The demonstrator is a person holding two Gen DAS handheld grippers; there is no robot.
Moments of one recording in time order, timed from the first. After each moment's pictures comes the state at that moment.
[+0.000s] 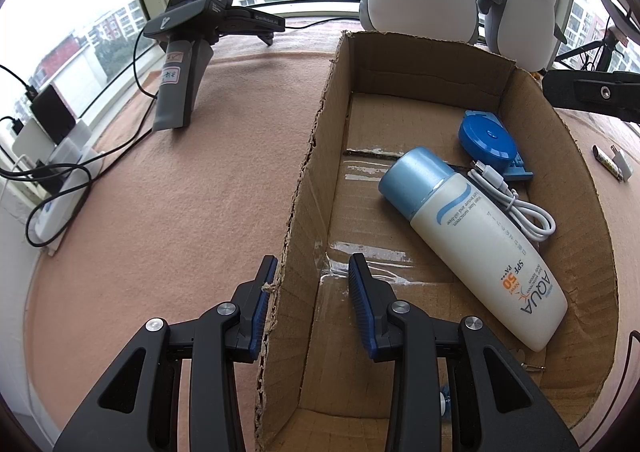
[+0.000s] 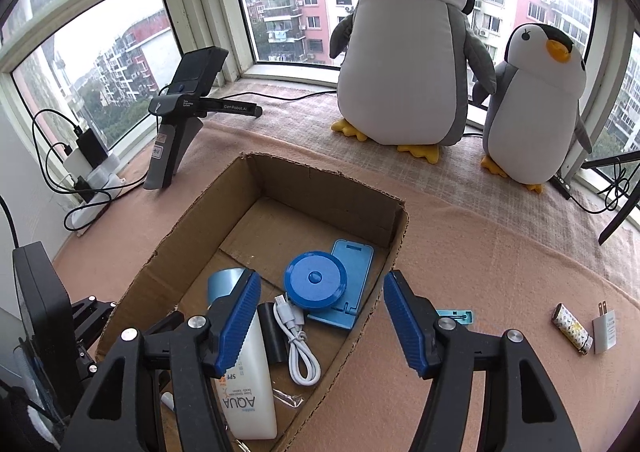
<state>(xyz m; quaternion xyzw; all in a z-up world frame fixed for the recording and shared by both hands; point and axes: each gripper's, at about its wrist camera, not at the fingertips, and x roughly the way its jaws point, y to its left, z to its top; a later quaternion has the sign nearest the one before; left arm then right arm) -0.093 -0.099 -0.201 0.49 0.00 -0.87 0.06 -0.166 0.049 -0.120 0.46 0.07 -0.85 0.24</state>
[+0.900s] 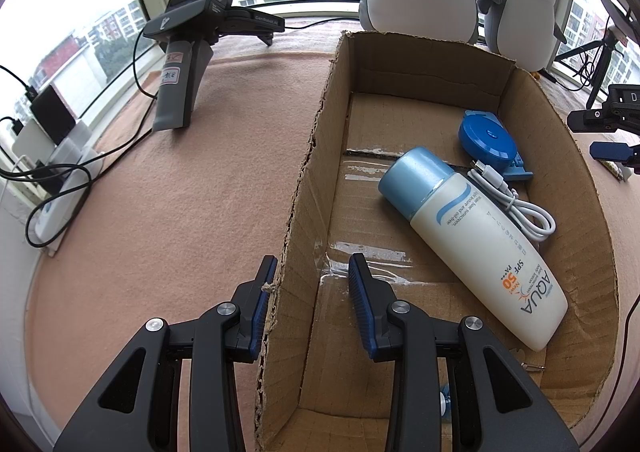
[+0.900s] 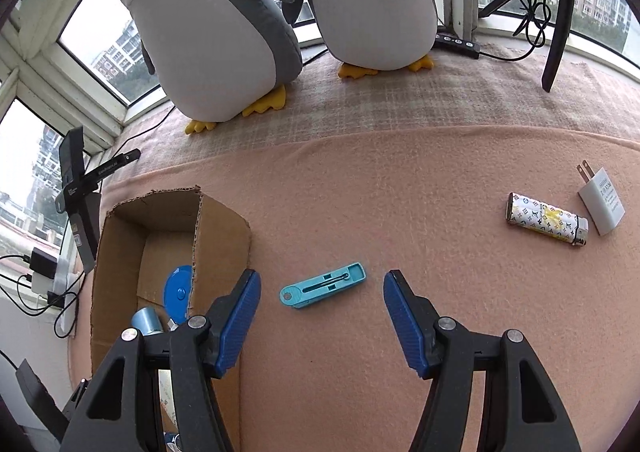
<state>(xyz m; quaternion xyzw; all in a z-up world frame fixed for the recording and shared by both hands) -0.093 -0.099 -0.201 0.49 -0.01 -0.87 0.06 -0.218 0.150 -0.166 0.56 -0.12 -0.82 0.09</state>
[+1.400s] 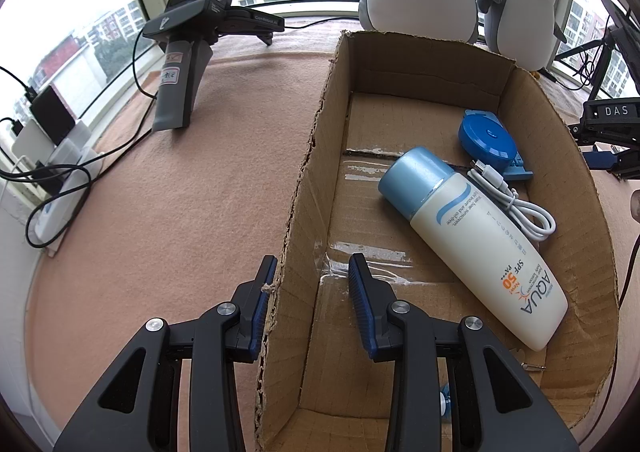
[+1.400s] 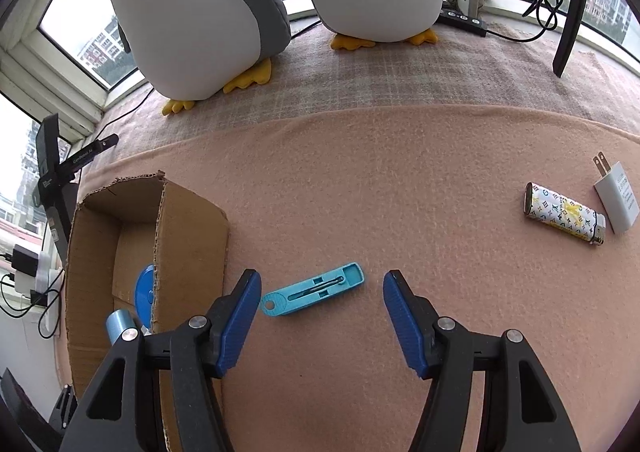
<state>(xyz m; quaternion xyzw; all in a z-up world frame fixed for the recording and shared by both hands) -0.093 -0.099 -0.201 0.49 -0.01 -0.87 0.06 -0.228 0.146 -0.192 0.58 -0.10 -0.80 0.08</state>
